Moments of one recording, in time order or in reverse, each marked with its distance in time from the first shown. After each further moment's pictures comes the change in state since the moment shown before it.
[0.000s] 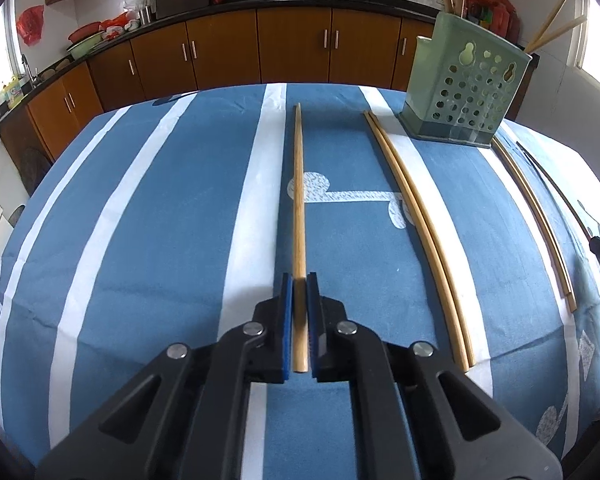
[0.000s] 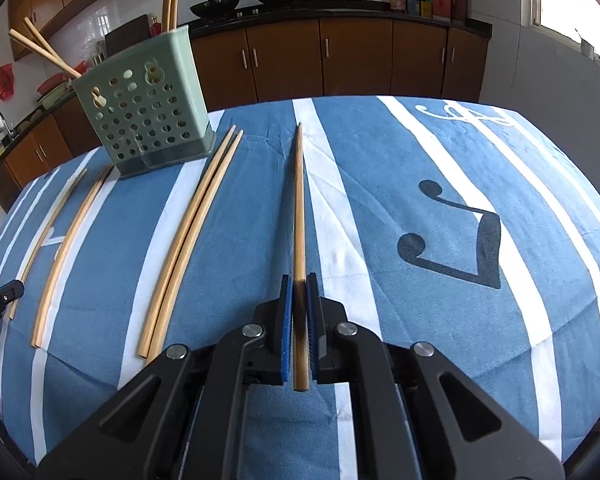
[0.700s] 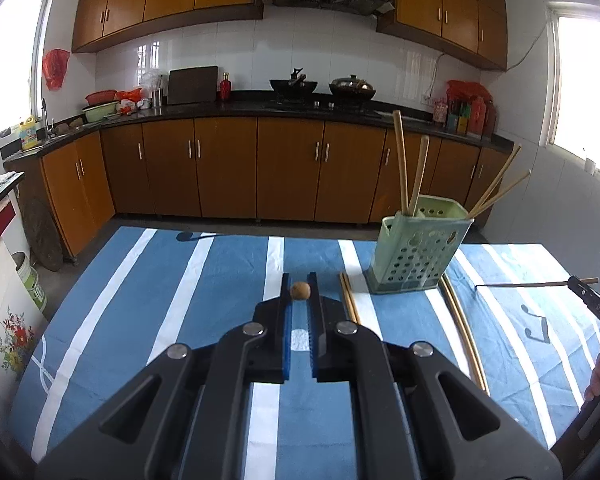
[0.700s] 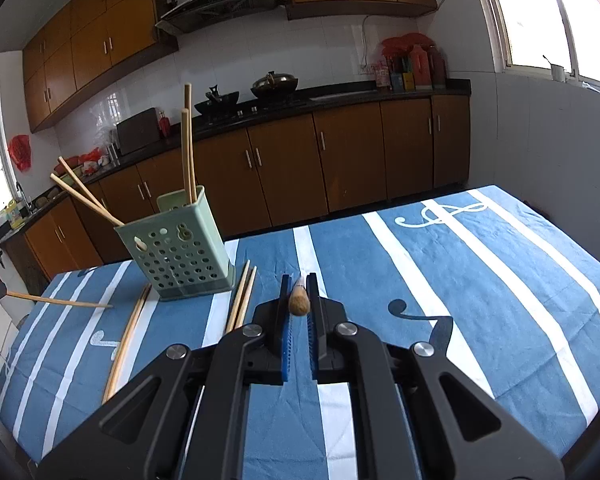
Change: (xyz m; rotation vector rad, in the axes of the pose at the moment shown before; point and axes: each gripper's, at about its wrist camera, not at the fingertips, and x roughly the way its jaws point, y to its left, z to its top) left arm -0.132 0.012 0.065 -0.047 -0.372 -0.061; right arm -0.081 -0.012 0.053 0.076 -0.310 0.047
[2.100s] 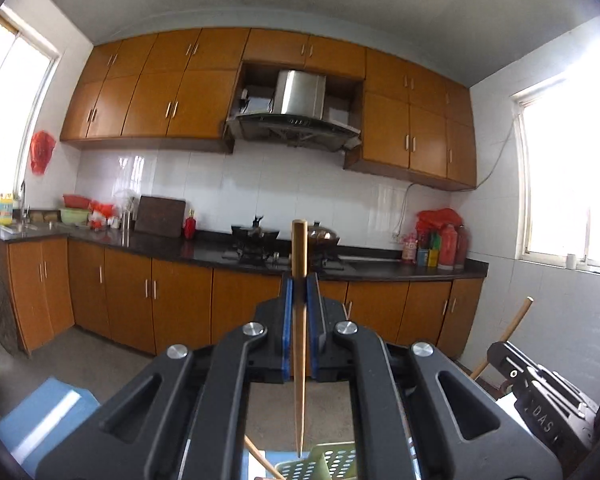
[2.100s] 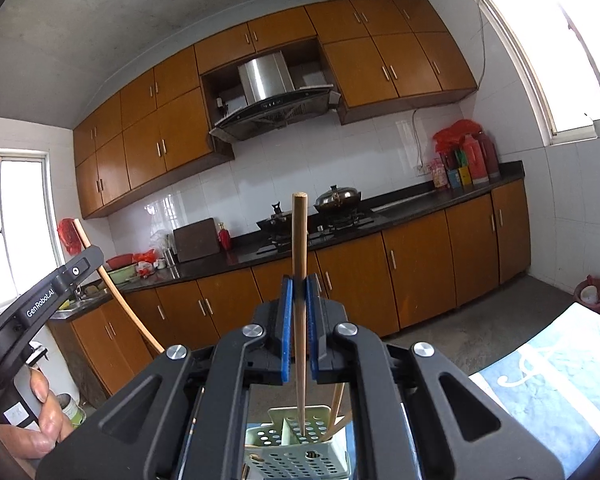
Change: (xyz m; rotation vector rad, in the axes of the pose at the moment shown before) left arm 0.038 -0.130 0.169 -0.034 -0.489 -0.100; right arm 0.032 0.086 0.133 0.037 -0.337 0.210
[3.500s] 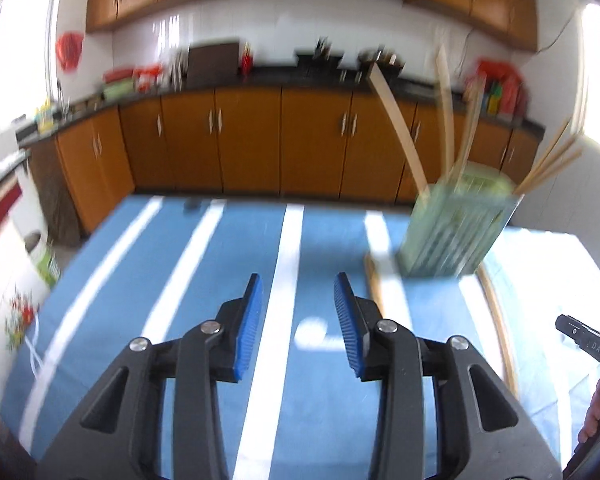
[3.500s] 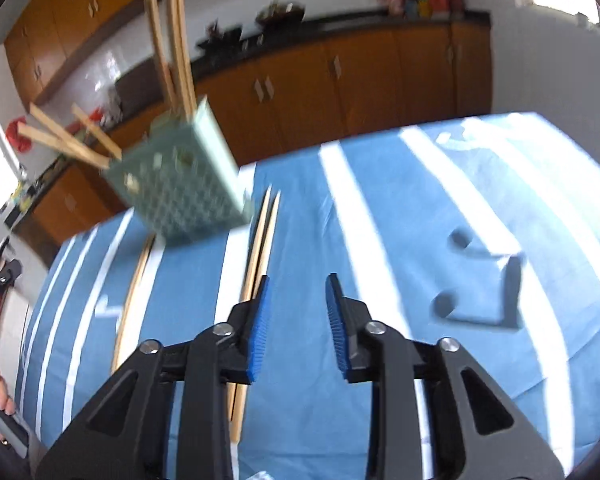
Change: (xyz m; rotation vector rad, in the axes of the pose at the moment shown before) left arm -0.075 0.135 -0.181 0.034 0.631 0.222; right arm -0.017 -0.066 -0.184 0.049 0.706 -0.134
